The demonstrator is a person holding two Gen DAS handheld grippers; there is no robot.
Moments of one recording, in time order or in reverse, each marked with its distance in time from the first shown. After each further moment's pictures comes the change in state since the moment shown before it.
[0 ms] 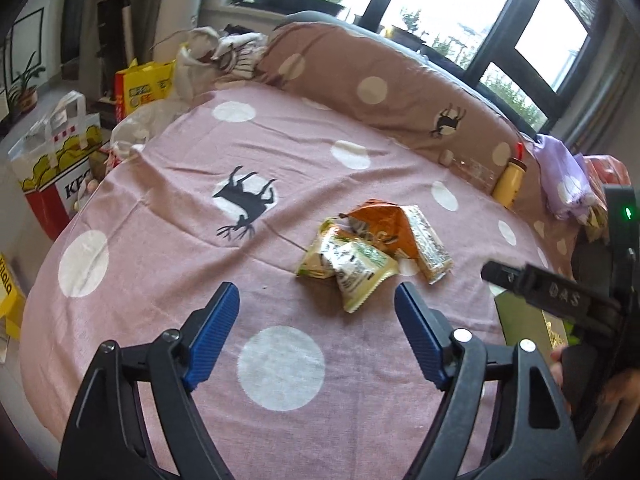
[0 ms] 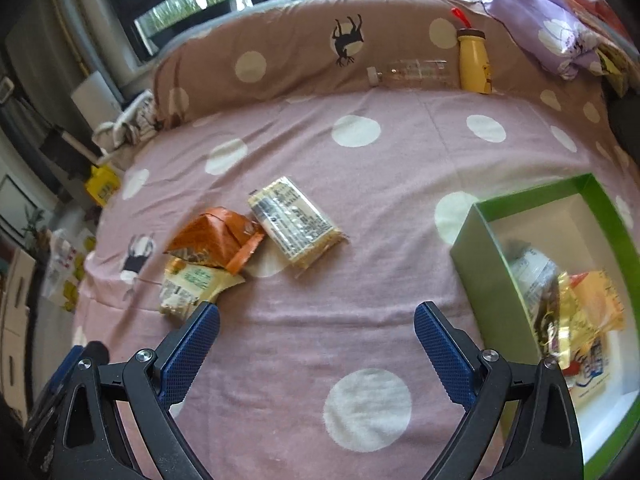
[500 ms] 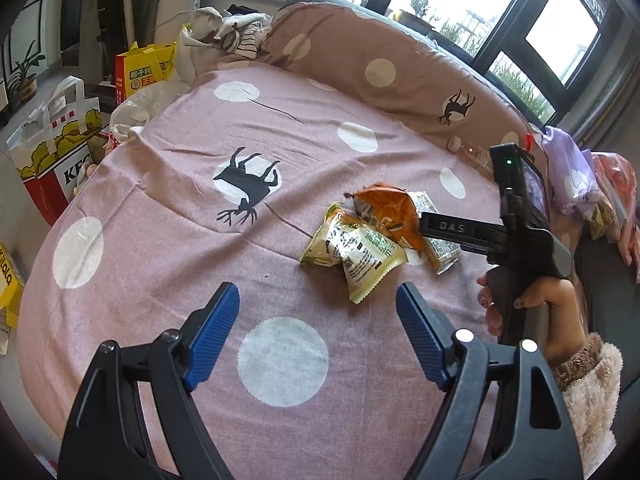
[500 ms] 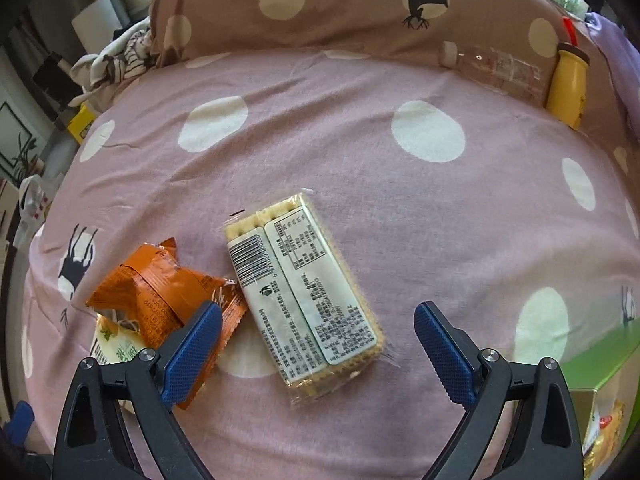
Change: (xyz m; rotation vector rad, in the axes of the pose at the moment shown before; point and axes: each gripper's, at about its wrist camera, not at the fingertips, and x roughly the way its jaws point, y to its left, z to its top) left arm 0.012 -0.002 0.001 0.004 0.069 0.008; right arm 0.120 0.027 0.048 -0.174 0.152 0.046
